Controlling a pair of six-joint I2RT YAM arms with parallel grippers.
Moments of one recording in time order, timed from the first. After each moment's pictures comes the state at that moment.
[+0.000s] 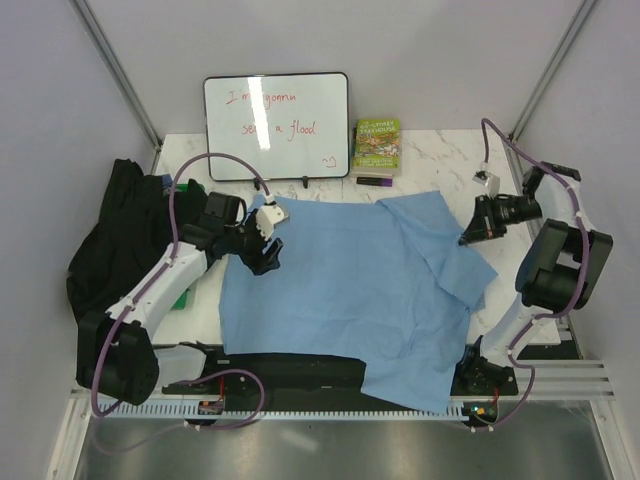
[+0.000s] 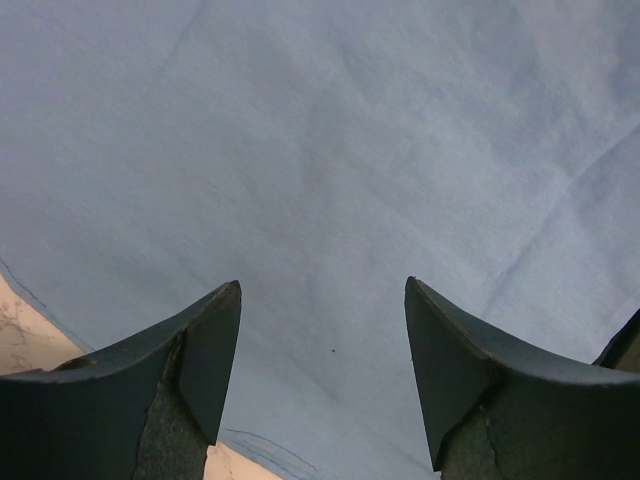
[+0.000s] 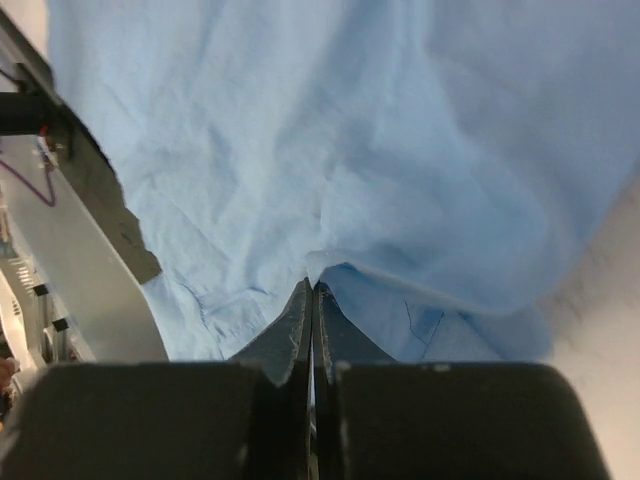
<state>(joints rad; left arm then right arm) -0.29 1.24 0.89 -0.58 0.50 0.56 -0.40 1.82 1.45 -1.34 -0.80 -0.77</state>
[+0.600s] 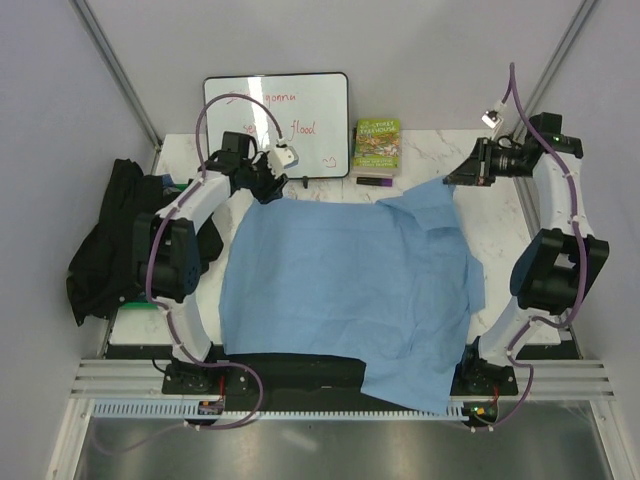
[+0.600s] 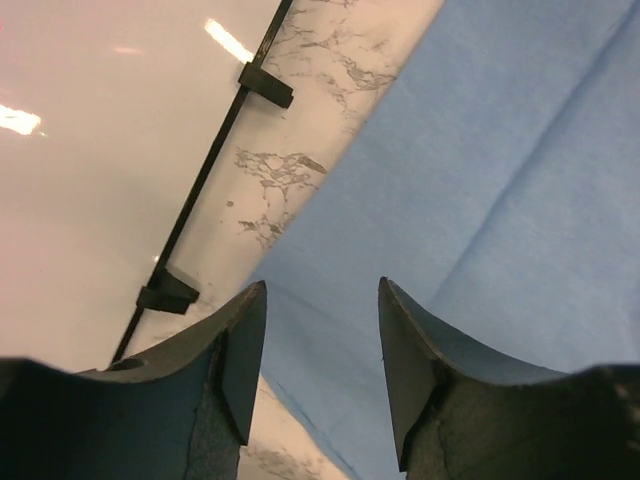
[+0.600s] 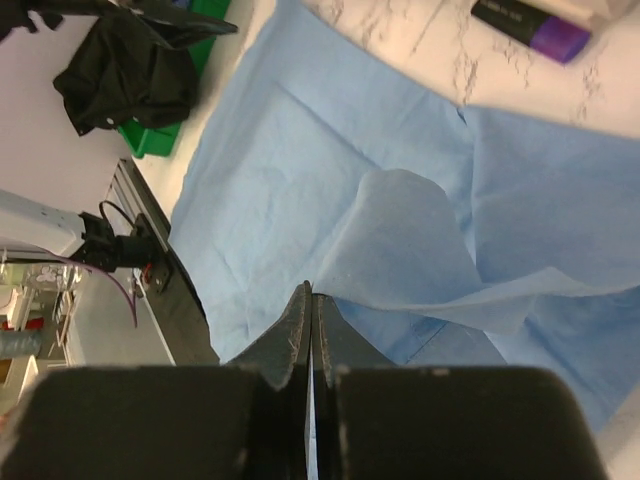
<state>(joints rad) -0.19 1.86 1.46 -0.43 0.50 0.75 -0.27 1.82 1.74 -1.12 -1.11 -0.35</state>
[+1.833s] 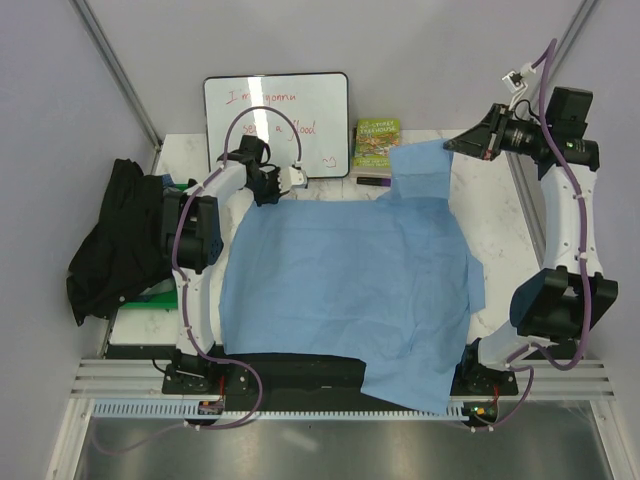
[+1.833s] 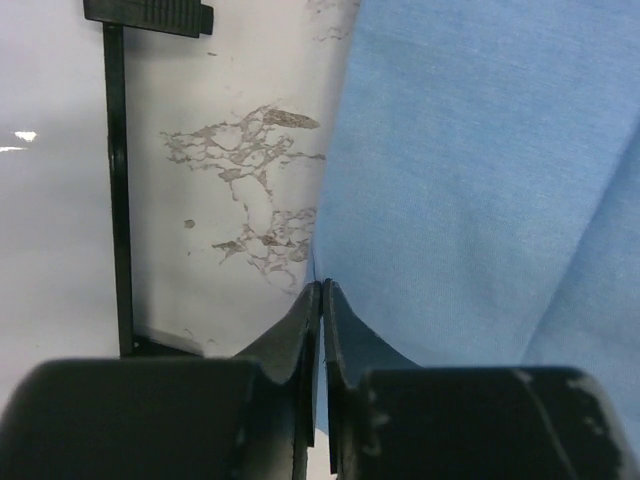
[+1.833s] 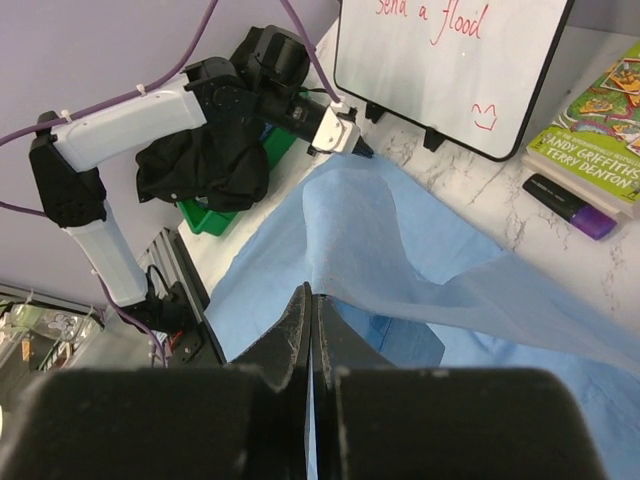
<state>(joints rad) -0.19 2.23 1.77 -0.68 0.42 1.18 -0.24 1.60 1.74 -0.67 -1.23 0.11</state>
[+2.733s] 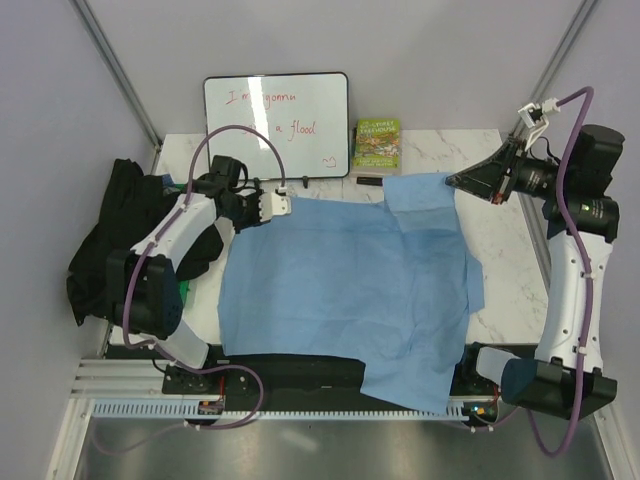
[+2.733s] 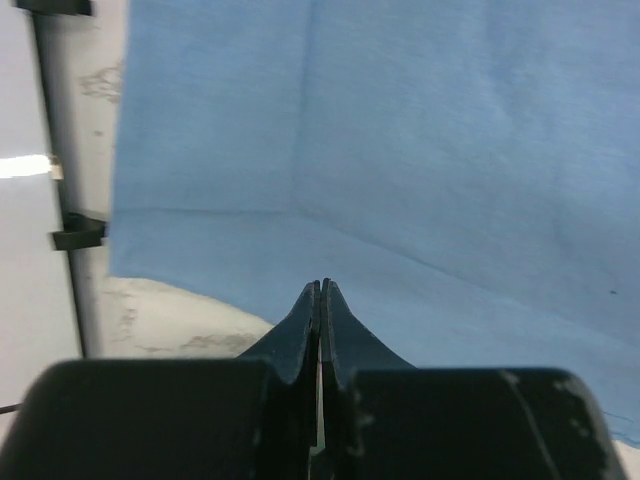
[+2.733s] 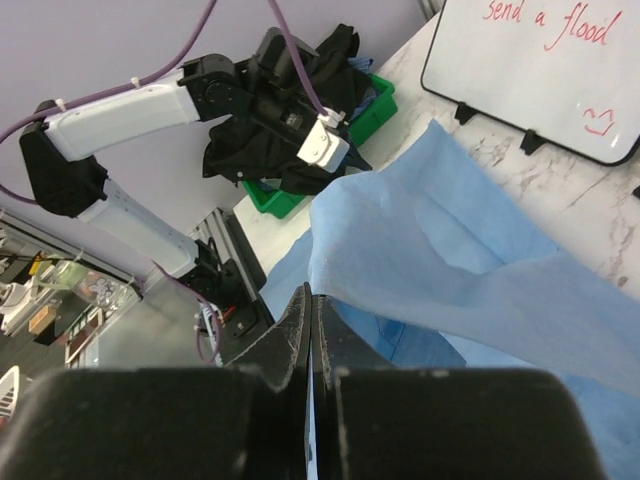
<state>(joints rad) -0.19 1.62 1.28 -0.74 0.44 1.25 -0.28 1.21 1.48 -0.60 -1.36 0.22</state>
